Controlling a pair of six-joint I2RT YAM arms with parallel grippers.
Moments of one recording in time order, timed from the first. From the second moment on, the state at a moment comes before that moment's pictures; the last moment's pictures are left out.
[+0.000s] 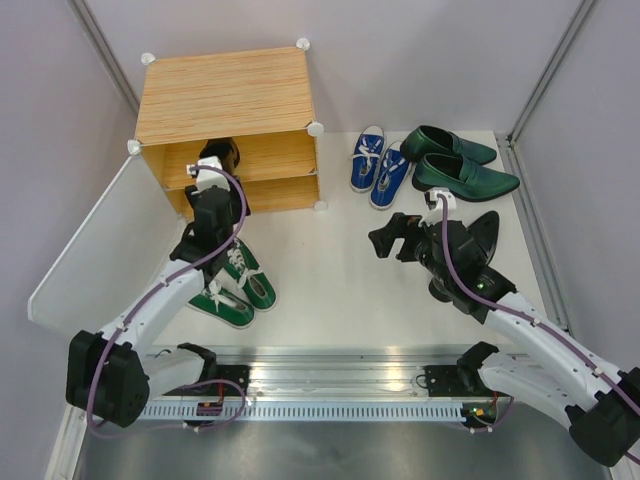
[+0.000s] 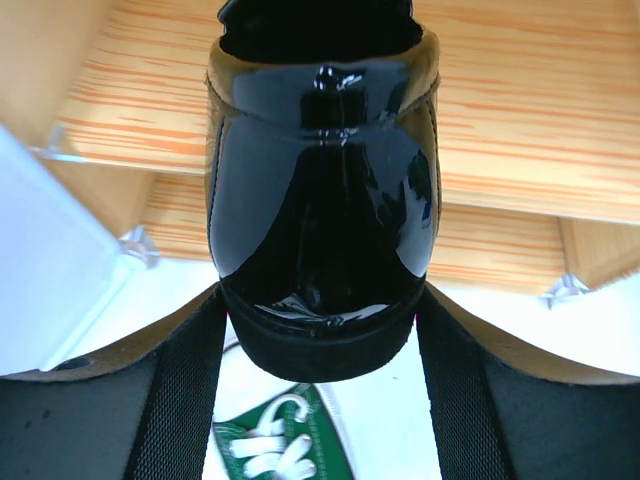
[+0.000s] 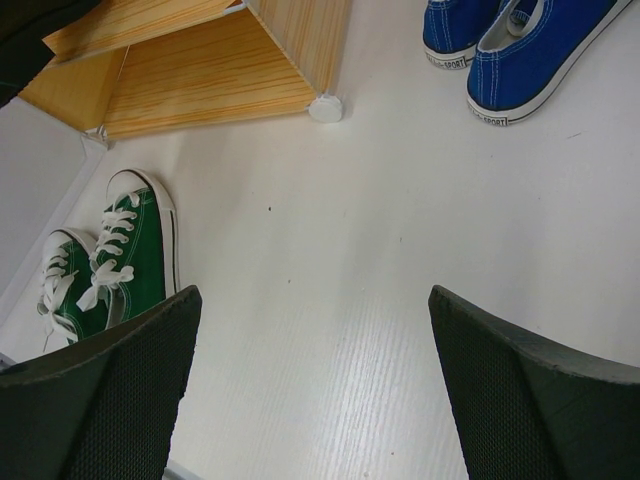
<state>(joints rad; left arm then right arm) -0.35 1.15 0.78 0.11 -0.54 -0.20 0.61 0.90 0.70 -0.12 0.14 0.53</state>
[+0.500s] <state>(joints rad) -0.09 1.17 0.94 -0.12 -0.40 -0.20 0.61 0.83 0.68 -0.12 0.16 0.53</state>
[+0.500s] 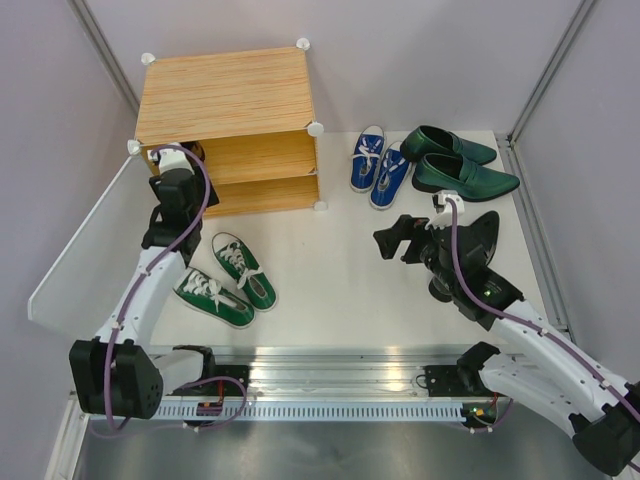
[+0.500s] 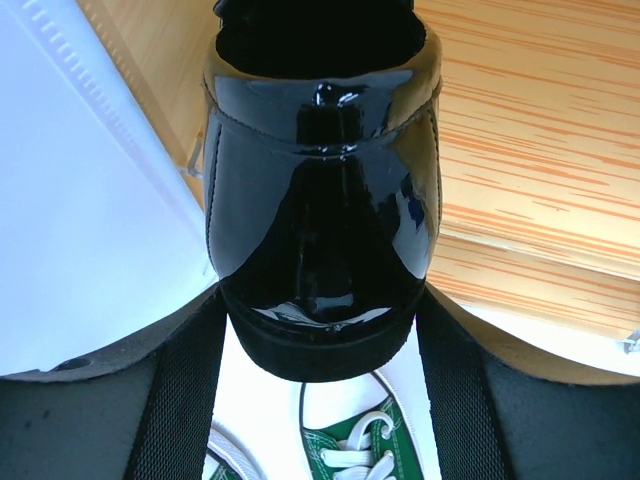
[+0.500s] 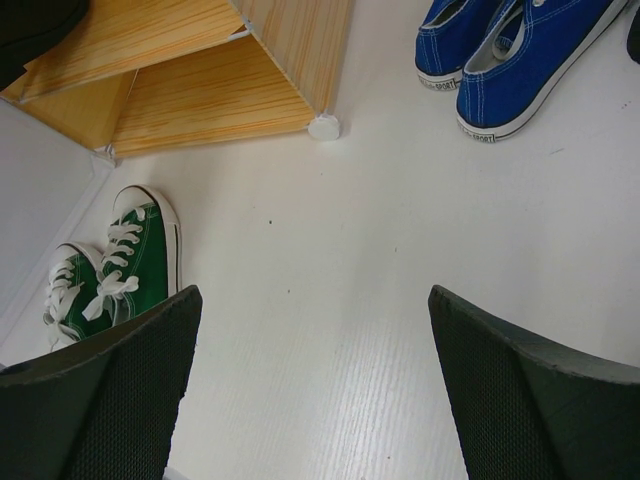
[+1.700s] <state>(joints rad) -0.01 1.36 0.89 0.19 -0.25 -0.12 0.61 0.82 0.66 -0.12 0.23 0.50</state>
